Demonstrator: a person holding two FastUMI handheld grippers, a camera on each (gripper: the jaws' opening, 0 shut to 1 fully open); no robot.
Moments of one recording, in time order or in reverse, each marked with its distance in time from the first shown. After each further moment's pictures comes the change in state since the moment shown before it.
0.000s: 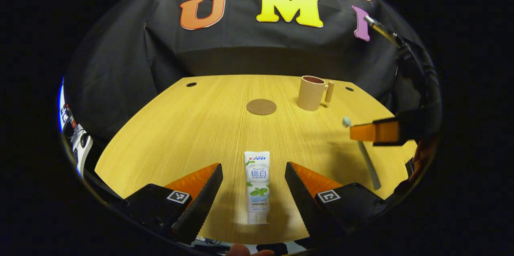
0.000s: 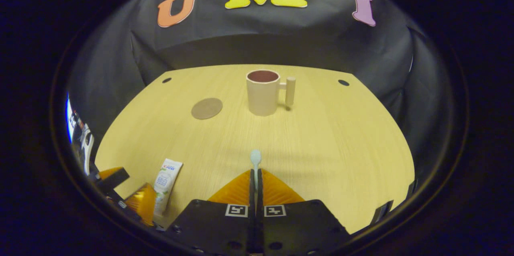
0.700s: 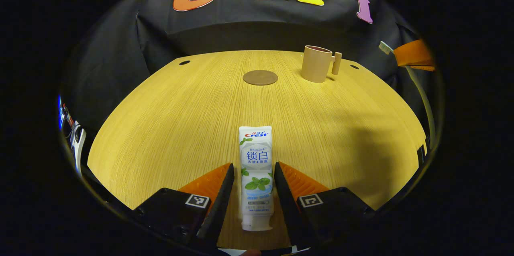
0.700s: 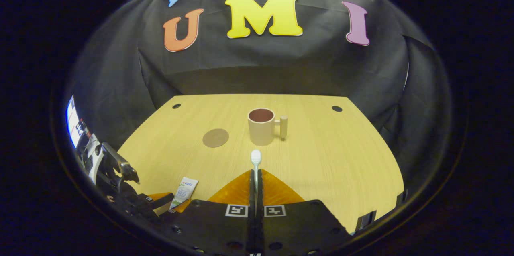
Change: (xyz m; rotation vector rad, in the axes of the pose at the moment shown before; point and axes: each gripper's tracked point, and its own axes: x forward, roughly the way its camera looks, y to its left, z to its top) left arm 0.036 0.002 -0.034 0.031 0.122 0.017; right arm -0.063 -0.006 0.060 0.009 -0.141 0.038
